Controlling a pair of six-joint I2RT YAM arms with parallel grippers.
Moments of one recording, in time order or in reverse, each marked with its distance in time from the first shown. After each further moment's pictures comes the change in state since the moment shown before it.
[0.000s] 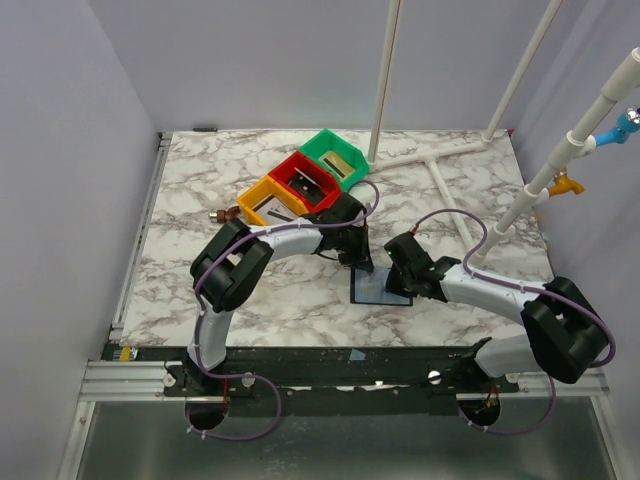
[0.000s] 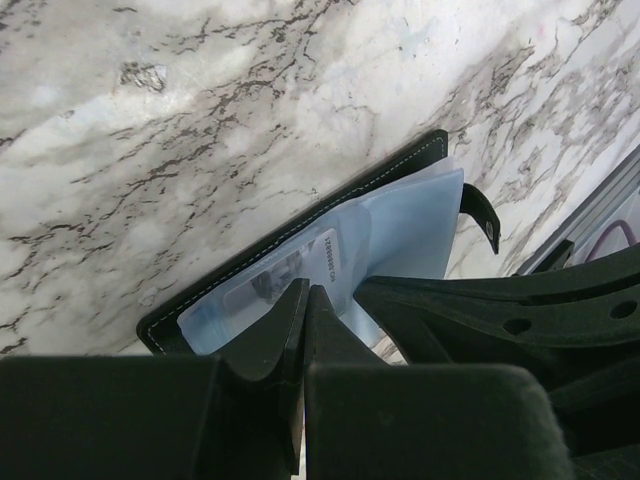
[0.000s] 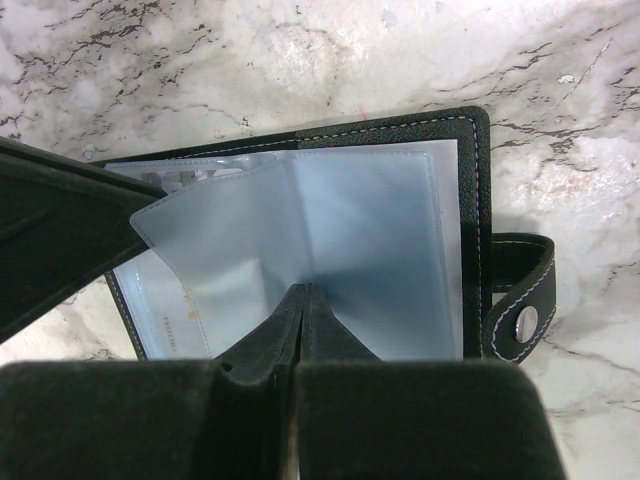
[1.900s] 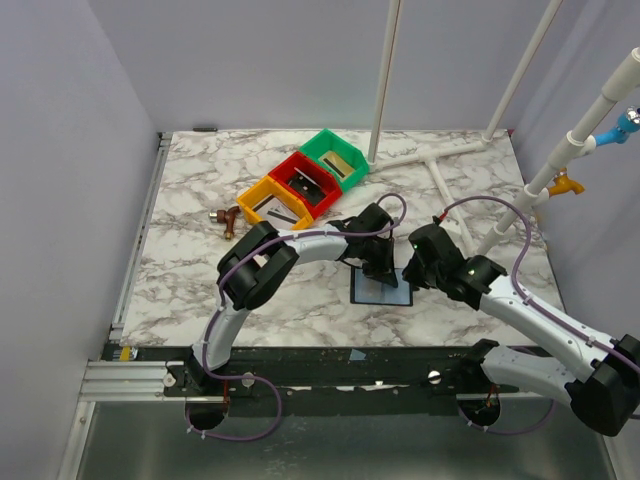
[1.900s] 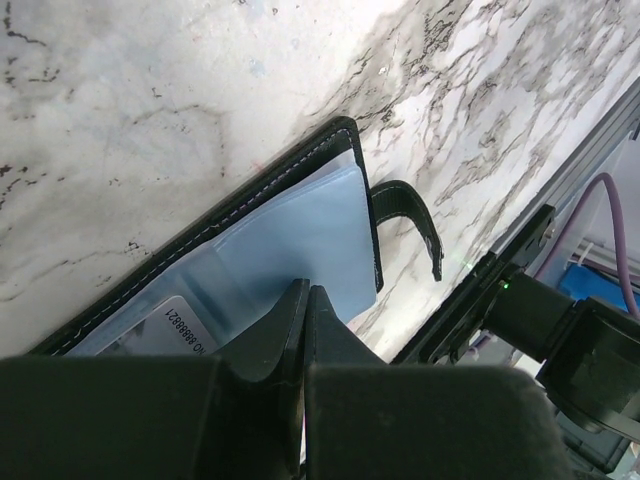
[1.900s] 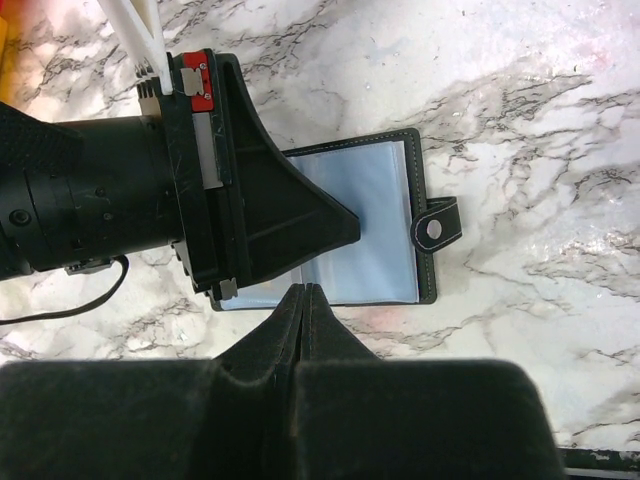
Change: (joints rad) left arm -0.114 0.150 0.161 -0.021 0.075 -0.051; right arm 0.000 -0.341 0.129 -0.322 0.106 -0.008
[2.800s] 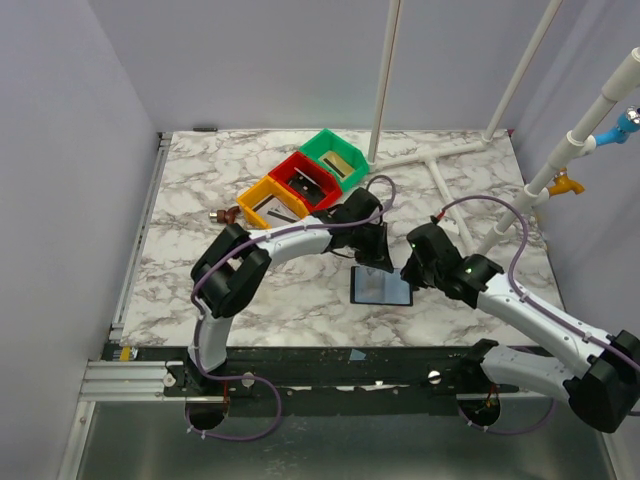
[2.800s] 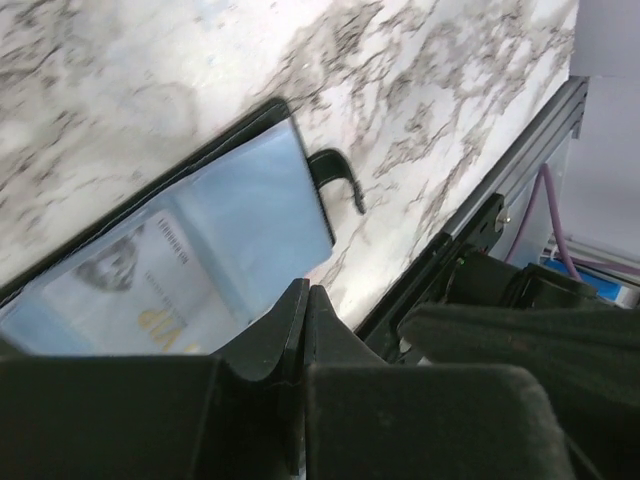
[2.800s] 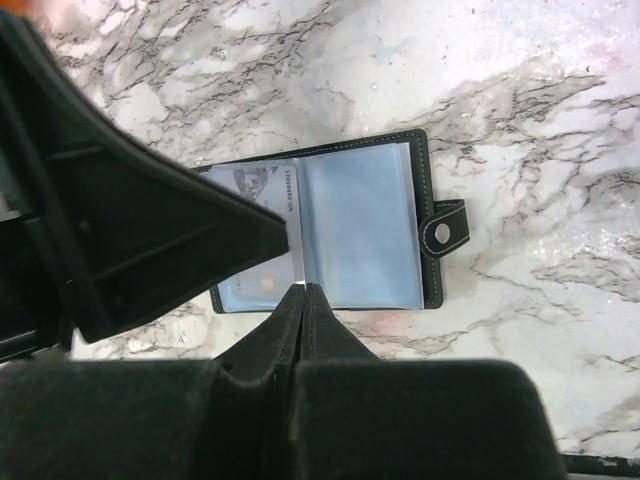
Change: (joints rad) left arm 0.039 -0.157 -0.034 -0.029 -0.006 0.034; right arm 0.000 0.013 0.000 0.013 -0.003 -0.001
